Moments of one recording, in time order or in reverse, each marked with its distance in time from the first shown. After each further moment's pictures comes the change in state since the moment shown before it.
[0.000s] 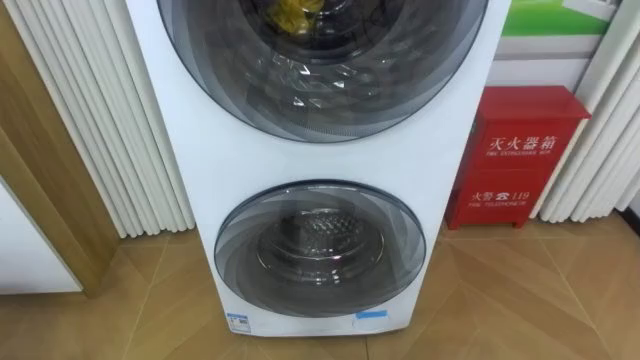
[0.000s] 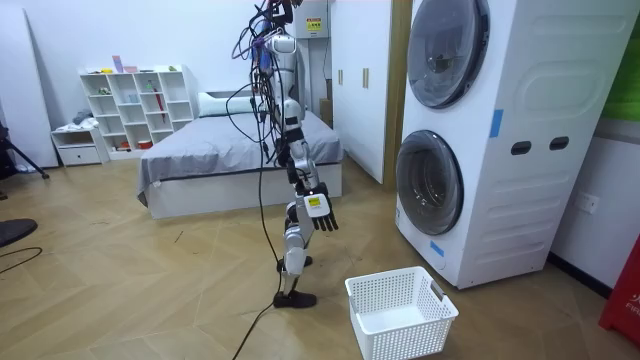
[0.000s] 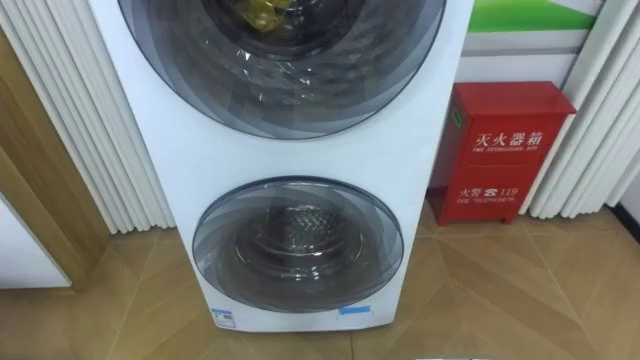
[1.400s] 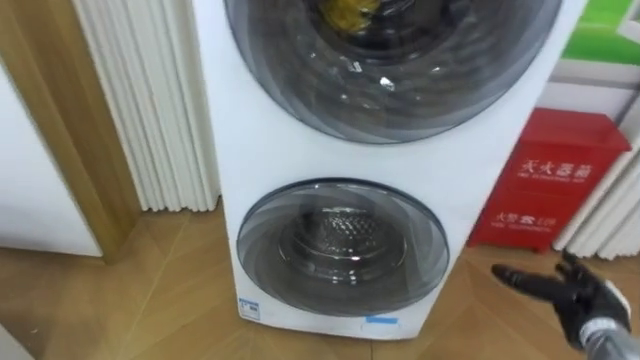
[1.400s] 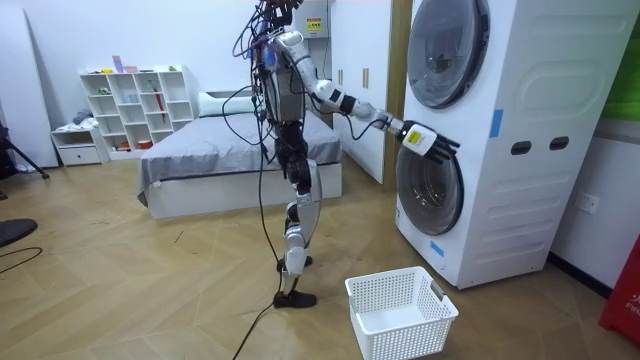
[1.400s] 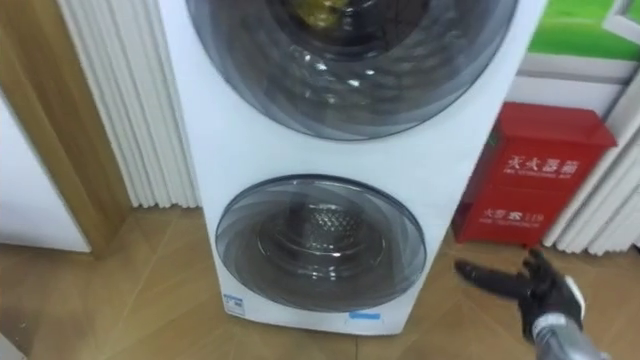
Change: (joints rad) left arm 0.023 0.044 0.143 -0.048 0.113 0.074 -0.054; right arm -0.530 -0.227 -0.241 -0.324 0.058 0.033 -0.183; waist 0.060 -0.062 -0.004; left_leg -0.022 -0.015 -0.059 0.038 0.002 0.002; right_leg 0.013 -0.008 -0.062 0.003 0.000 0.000
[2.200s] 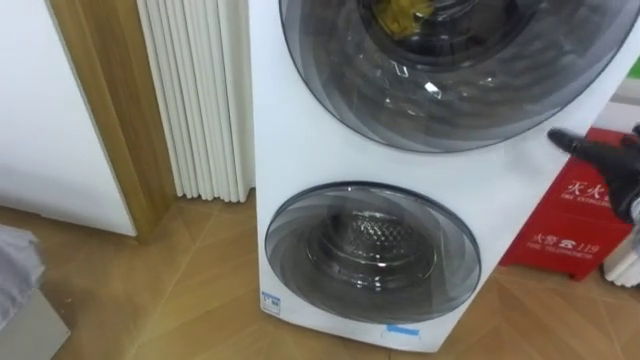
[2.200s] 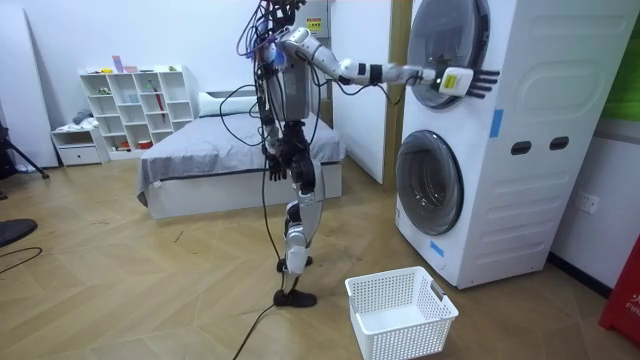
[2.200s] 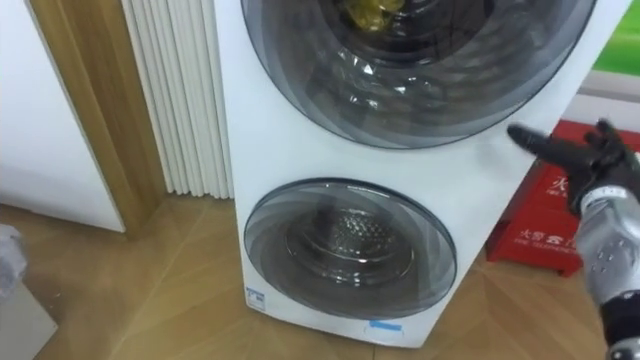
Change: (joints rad) left arm 0.050 0.026 0.034 -0.048 0.088 0.092 -0.009; right arm -0.343 -0.202 0.012 -0.018 0.182 0.032 -0.086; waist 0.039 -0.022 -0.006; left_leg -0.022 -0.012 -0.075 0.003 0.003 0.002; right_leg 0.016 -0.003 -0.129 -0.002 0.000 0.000
